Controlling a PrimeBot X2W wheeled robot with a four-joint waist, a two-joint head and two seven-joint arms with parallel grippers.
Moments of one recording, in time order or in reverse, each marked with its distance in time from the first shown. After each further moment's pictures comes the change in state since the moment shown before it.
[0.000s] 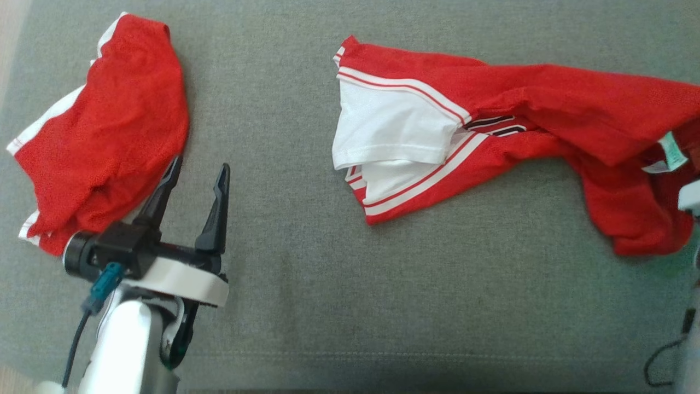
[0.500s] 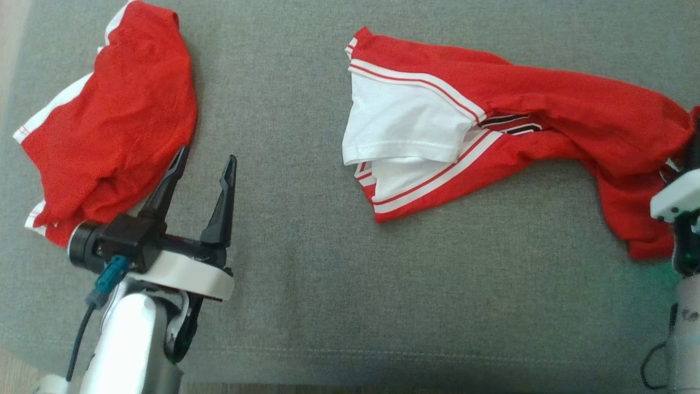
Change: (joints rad) left arm -0.028 -0.001 -0.018 -0.003 0.000 0.000 0.000; right arm -0.096 -0.059 0.029 0.318 -0.088 0.000 -0.032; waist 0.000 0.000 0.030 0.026
